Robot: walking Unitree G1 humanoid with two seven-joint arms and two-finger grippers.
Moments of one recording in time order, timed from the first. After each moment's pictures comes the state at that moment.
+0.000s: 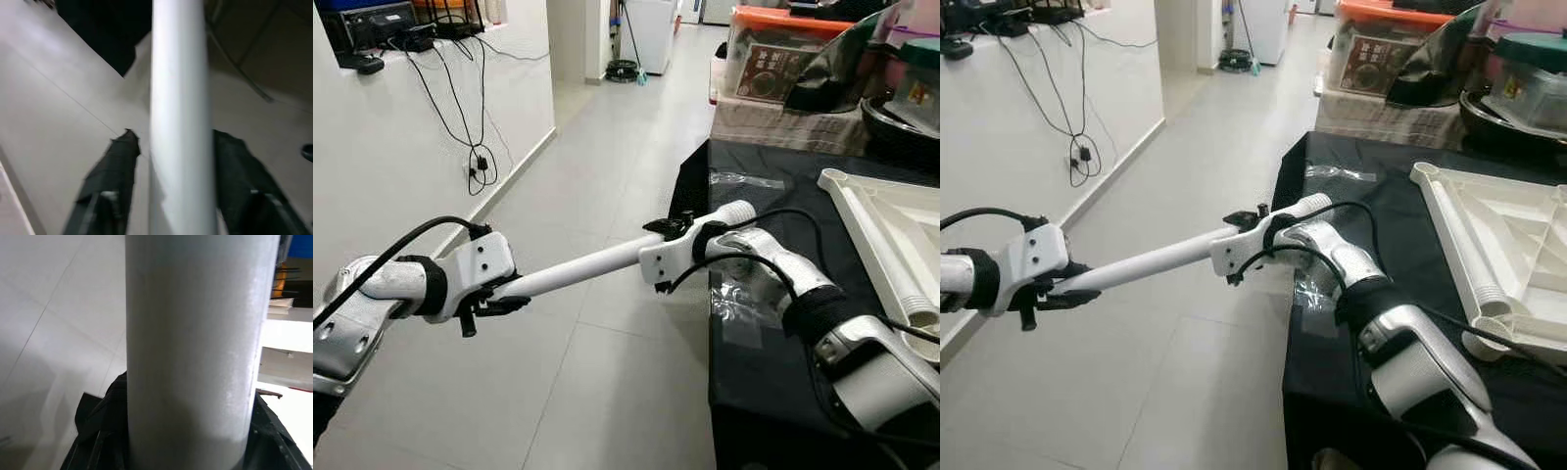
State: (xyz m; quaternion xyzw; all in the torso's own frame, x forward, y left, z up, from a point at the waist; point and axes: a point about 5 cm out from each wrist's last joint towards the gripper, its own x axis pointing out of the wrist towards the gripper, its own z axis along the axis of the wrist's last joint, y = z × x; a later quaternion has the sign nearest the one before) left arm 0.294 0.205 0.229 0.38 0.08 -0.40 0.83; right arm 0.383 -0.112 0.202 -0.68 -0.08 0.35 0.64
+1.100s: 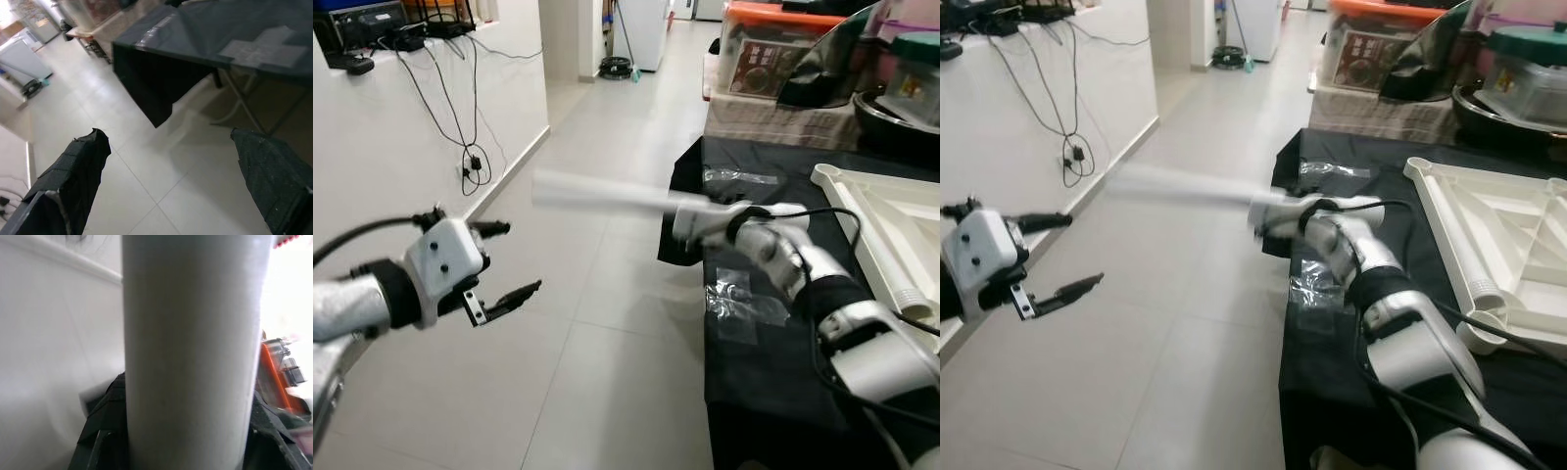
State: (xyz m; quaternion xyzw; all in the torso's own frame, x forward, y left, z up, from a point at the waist) left arm 0.242 0.207 0.239 0.29 -0.05 -0.32 0.90; right arm 0.414 -0.154 0.240 -0.43 -0.05 0.17 0.89
